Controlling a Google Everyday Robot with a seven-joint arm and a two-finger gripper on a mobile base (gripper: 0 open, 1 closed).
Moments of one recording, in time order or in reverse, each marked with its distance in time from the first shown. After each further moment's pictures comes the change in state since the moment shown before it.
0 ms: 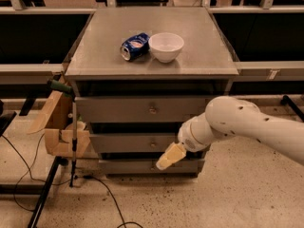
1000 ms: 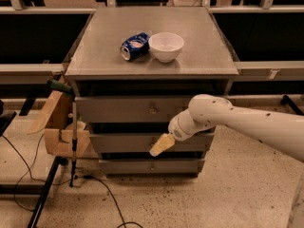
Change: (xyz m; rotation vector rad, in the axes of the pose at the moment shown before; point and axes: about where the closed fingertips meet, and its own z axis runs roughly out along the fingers) arm -0.013 -0.067 0.090 -0.002 -0.006 0.024
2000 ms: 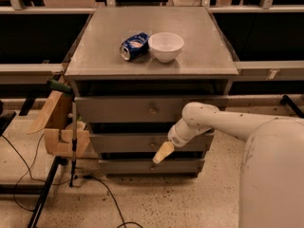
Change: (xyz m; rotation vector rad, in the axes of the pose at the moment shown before) arm 0.052 -0.026 0.081 -0.079 0.134 0.043
